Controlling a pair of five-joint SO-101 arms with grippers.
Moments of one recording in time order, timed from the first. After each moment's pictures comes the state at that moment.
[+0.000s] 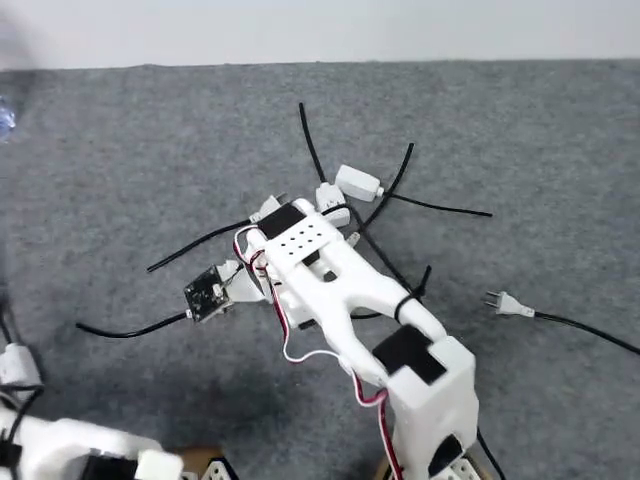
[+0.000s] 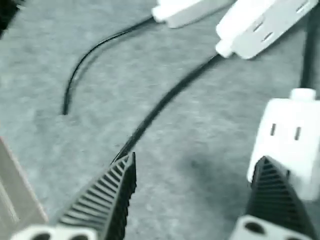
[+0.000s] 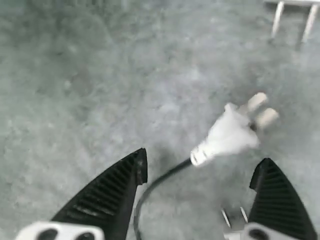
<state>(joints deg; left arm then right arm) -82.5 -25.6 69.1 20.1 -31.4 -40.1 22.5 -0.2 82.0 74.6</state>
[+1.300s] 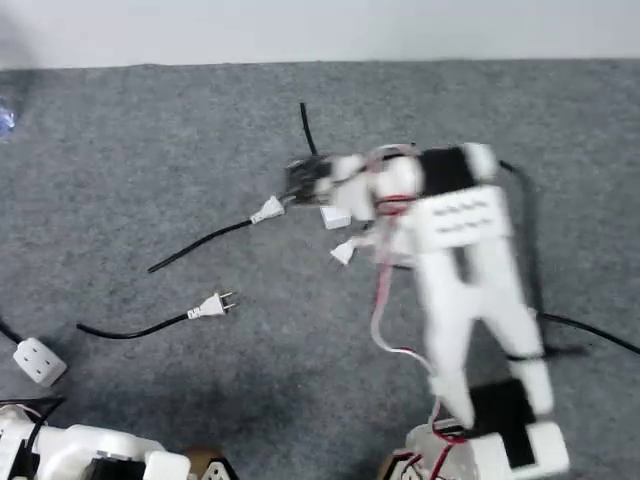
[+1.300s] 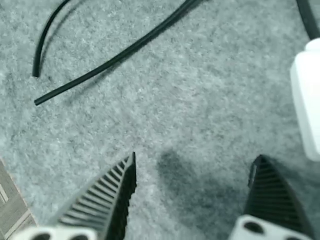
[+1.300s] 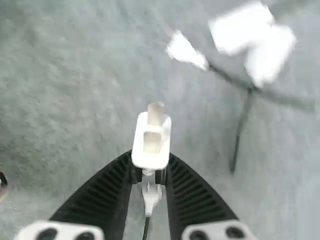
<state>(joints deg) -84.0 -27.1 79.1 18.3 -31.6 -10.0 -7.8 -8.5 100.4 69.4</state>
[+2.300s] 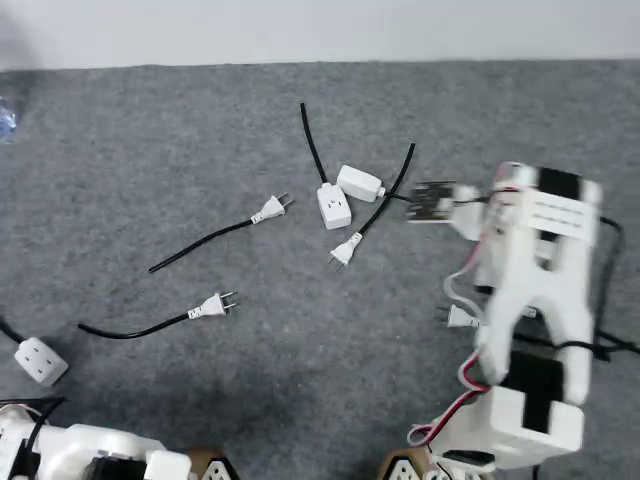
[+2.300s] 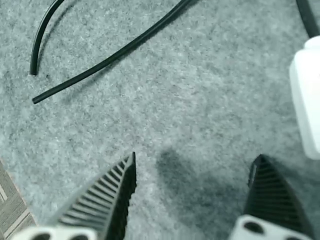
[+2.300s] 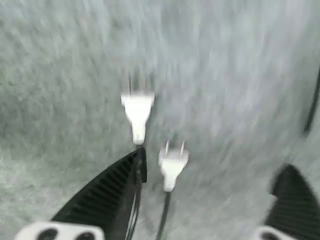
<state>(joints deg) -84.1 -27.1 78.8 19.0 -31.6 8.4 1.1 6.6 88.4 87.1</state>
